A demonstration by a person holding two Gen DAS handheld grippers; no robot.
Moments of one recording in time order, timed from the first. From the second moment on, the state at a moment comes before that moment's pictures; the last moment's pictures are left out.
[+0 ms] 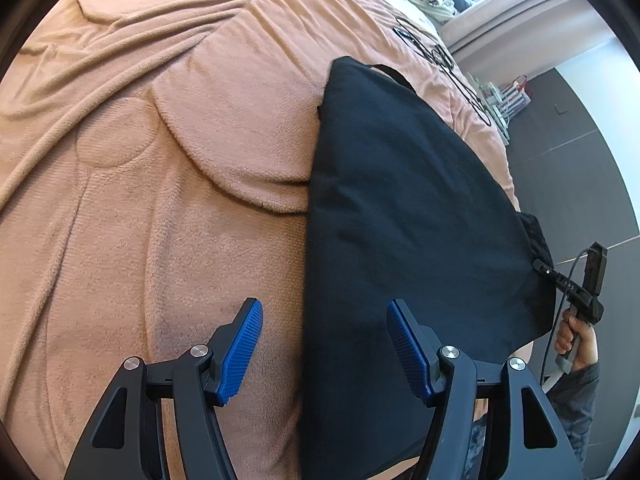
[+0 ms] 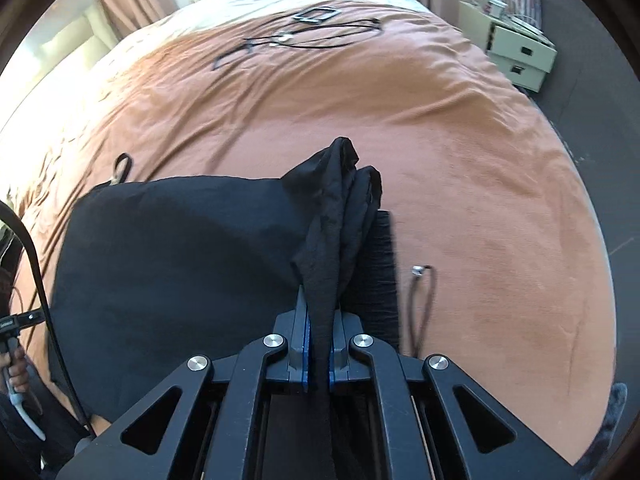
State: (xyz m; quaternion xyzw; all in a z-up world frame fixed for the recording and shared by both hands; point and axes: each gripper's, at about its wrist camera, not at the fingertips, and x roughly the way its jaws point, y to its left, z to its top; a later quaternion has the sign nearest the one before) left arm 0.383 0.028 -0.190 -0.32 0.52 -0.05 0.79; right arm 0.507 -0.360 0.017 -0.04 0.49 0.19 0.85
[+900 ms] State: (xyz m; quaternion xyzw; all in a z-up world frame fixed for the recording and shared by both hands) left arm 0.388 0.023 -0.213 -0.40 0.52 -0.10 0.74; right arm 0.500 -0.392 -0.006 0.01 0.49 0.19 0.85
